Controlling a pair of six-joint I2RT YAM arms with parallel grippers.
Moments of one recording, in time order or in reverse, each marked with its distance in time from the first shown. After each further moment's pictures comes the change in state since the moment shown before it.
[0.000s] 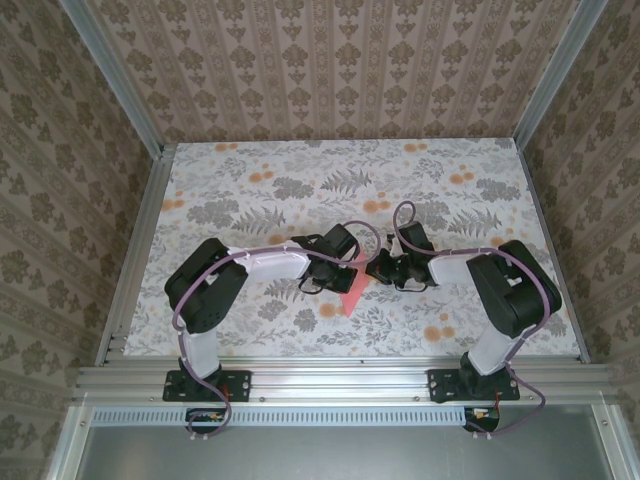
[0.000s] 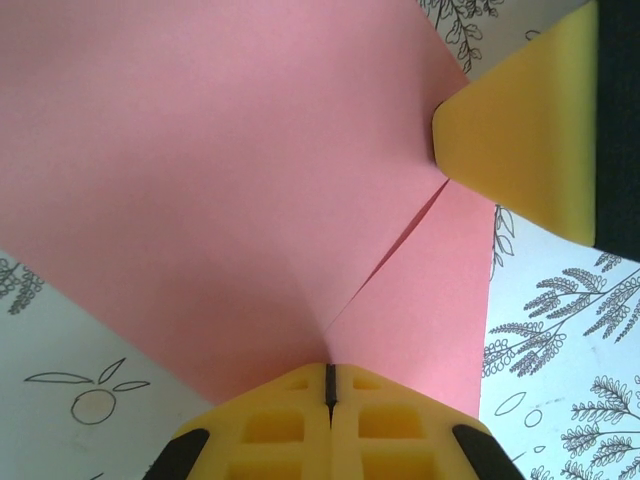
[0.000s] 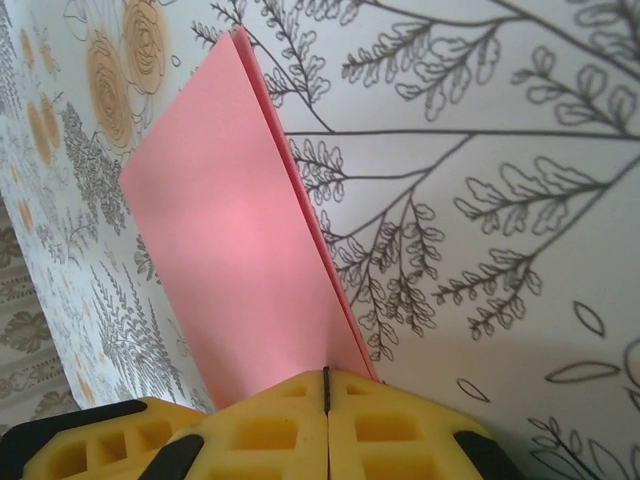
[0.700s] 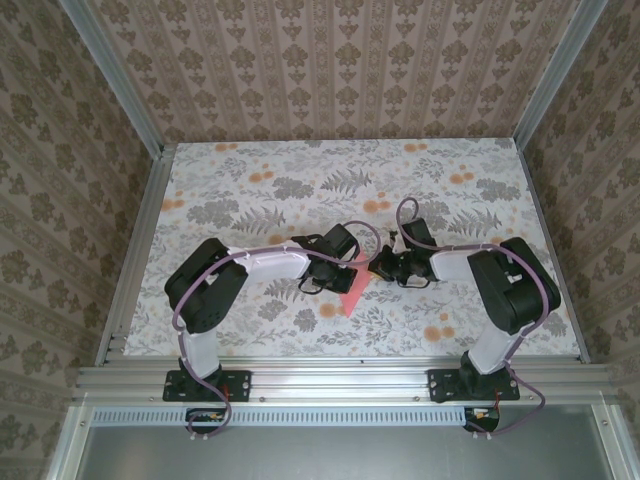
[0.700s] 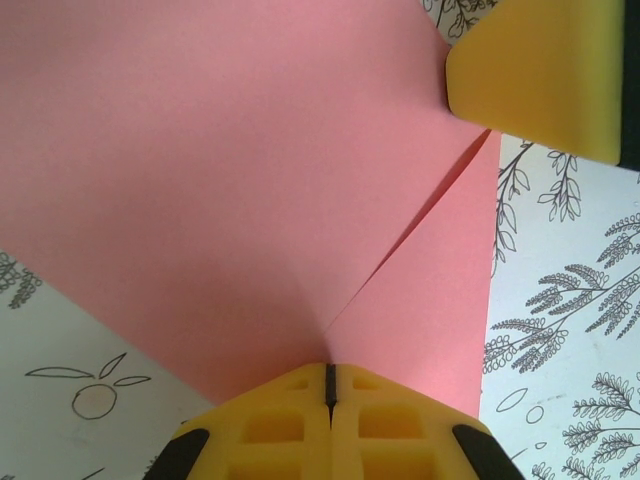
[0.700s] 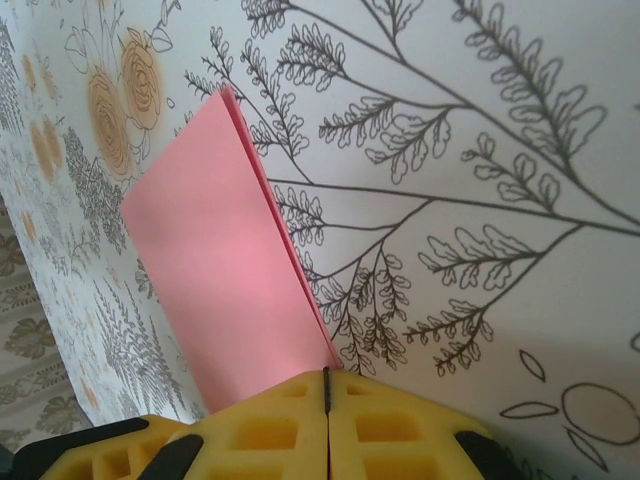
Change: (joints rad) left arm 0.000 0.000 0.002 -0.006 0.000 0.000; right arm -0.037 0.017 0.030 -0.034 -0.022 -0.026
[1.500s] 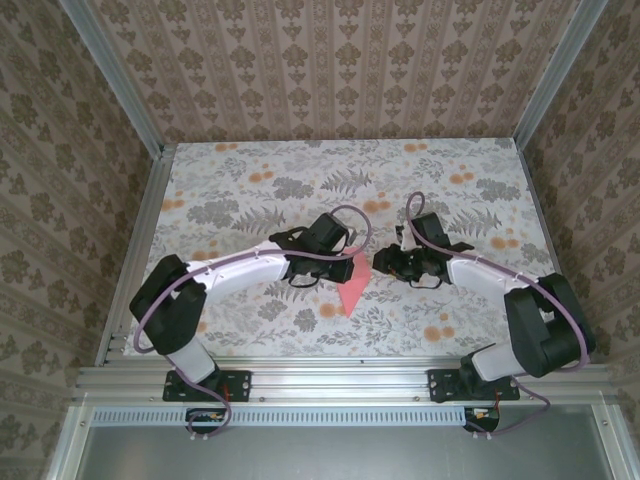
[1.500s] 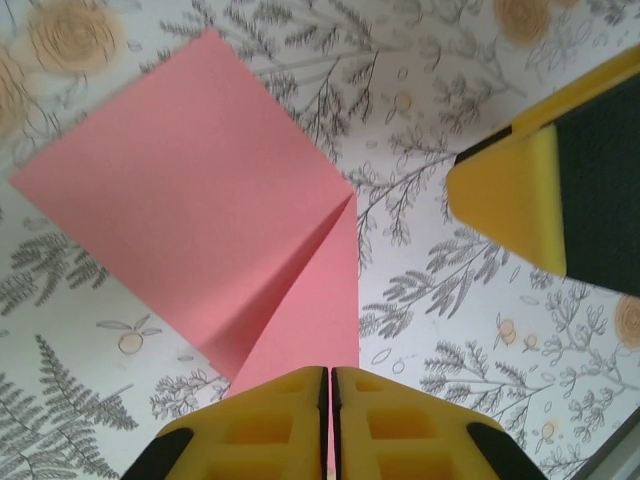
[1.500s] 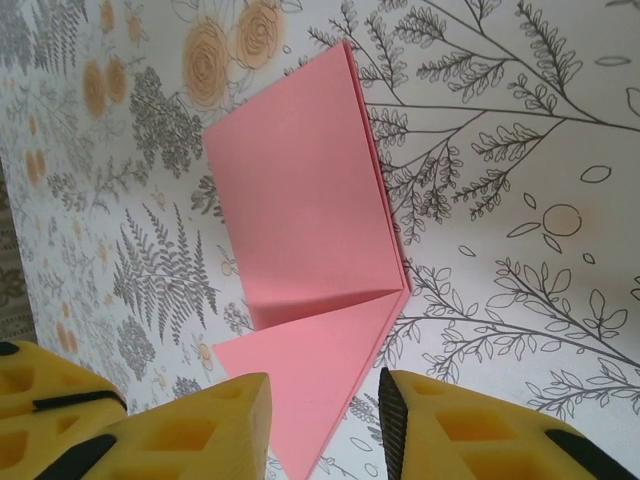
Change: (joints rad) left arm 0.002 -0.215 -0.035 0.004 0.004 -0.034; right arm -0.005 -0.271 0.023 -0.319 0.045 -0.174
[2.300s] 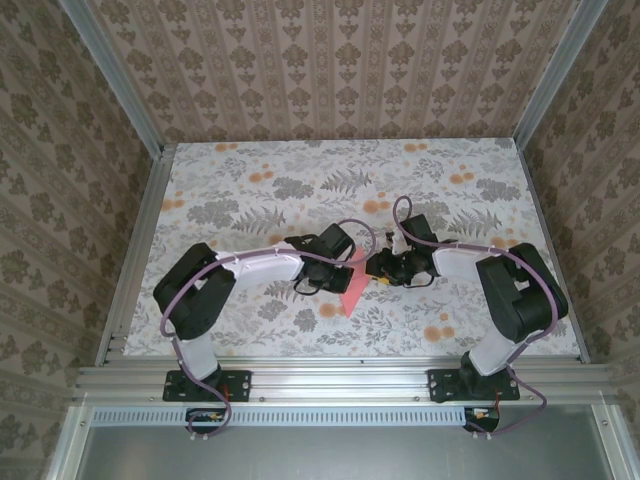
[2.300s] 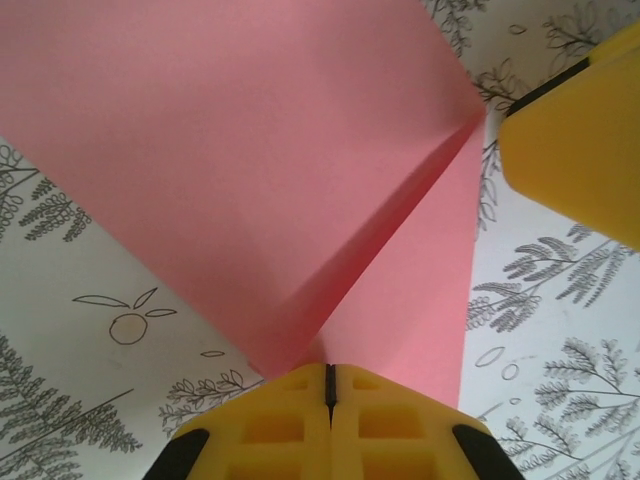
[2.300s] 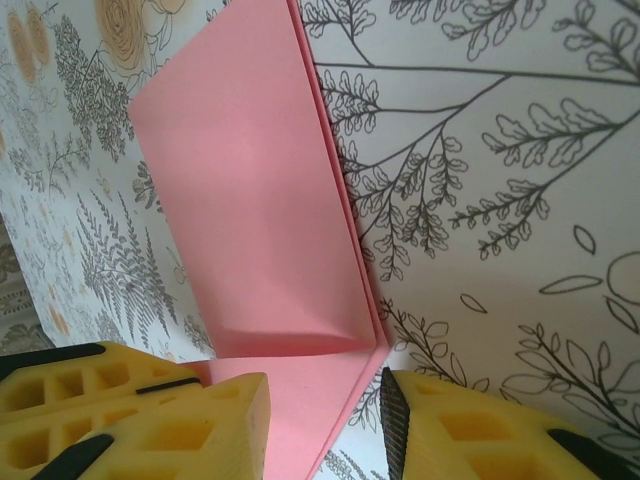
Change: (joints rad) left arm -0.002 0.149 0.001 -0.025 -0.016 -0.005; right arm 0.000 0.213 0.035 0.084 -0.098 -0.003
